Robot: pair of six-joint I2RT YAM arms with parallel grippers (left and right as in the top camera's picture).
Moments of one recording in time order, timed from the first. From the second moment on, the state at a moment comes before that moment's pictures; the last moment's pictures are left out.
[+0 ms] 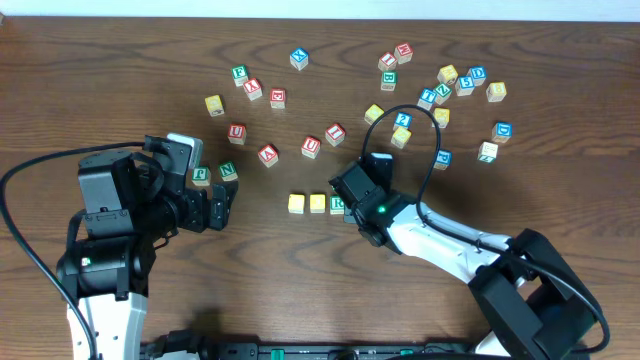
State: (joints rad) left arm 0.12 0.94 0.93 -0.81 0.44 0.20; right arm 0.73 1.74 0.88 -0.30 0.35 0.75
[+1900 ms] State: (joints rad) left arm 0.12 0.94 0.93 -0.81 0.44 0.20; right arm 0.73 1.74 0.88 -0.24 0.33 0.69
